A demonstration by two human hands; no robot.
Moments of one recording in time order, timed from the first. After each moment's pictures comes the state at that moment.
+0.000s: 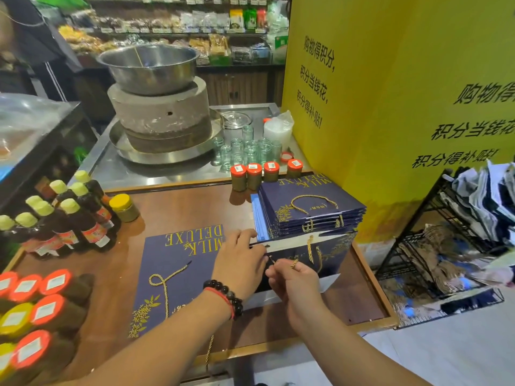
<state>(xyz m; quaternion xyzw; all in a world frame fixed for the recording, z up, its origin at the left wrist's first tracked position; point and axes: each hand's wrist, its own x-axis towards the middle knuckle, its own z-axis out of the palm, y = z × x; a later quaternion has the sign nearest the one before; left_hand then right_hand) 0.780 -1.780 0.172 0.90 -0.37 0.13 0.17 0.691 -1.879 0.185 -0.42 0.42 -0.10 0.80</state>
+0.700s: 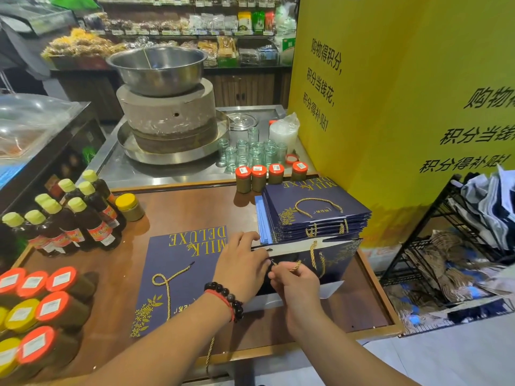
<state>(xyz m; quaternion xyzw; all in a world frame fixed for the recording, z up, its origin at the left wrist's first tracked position) 0.780 -1.781 0.174 0.91 -0.36 0.11 0.19 0.693 -1.875 0.184 -0.48 0.43 -0.13 0.75</state>
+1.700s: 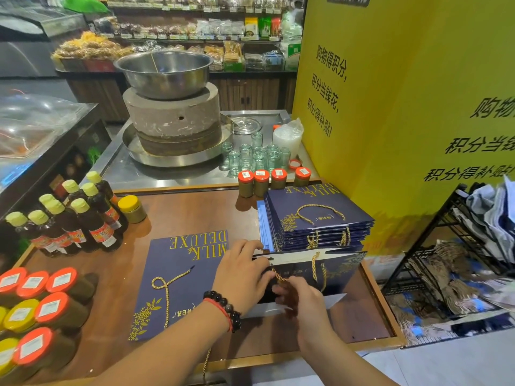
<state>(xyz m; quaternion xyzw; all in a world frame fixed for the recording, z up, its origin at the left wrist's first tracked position) 0.781 -1.779 0.168 0.89 -0.39 0.15 0.18 0.675 -1.886 0.182 -0.50 0.41 -0.06 0.76</state>
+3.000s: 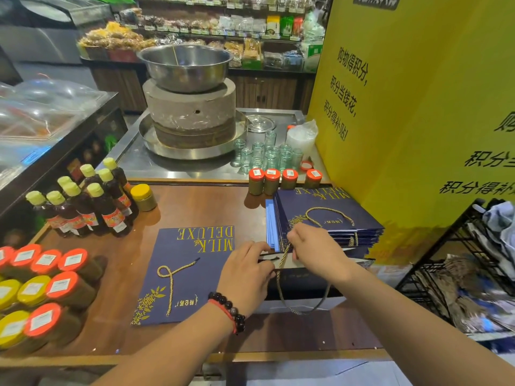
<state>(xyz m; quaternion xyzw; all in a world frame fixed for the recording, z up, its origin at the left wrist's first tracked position) 0.765 -1.779 0.176 0.90 -0.37 0.15 0.18 0.746 -1.945 0.243 -0.96 0.13 0.06 0.25</state>
